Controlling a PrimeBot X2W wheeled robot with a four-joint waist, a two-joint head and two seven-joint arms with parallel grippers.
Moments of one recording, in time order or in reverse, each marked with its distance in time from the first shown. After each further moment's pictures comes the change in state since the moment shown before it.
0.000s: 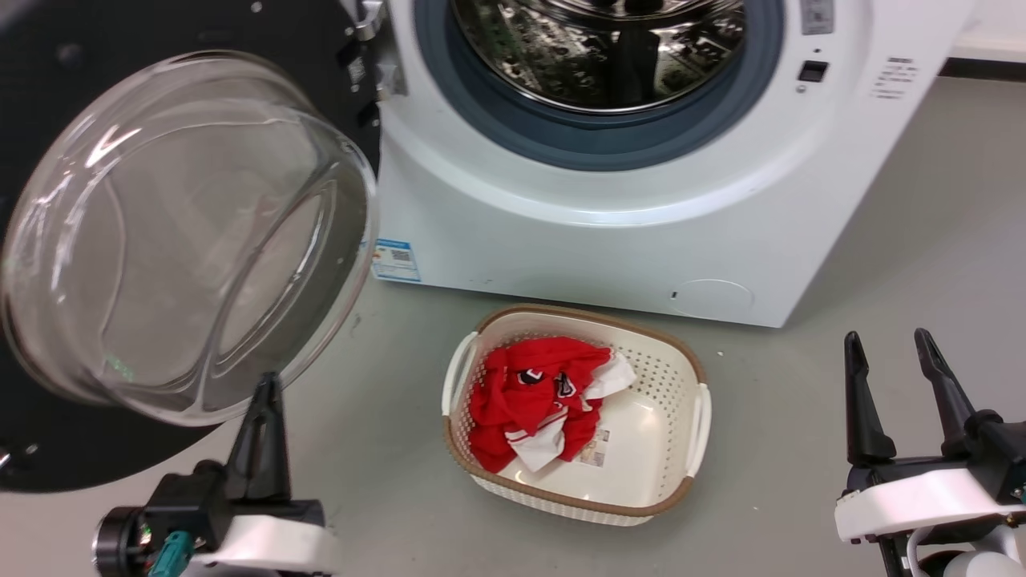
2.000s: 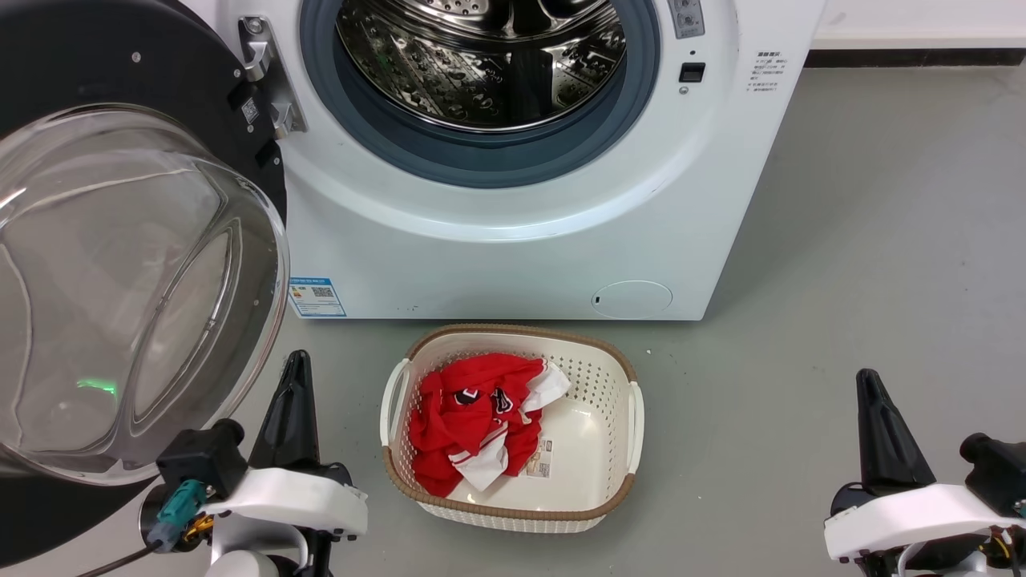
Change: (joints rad) left arm -0.121 -0.038 -0.053 0.129 -0.137 -0.012 0.049; right arm 0.013 0.002 0.022 0.111 0.212 0.000 0.007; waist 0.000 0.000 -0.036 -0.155
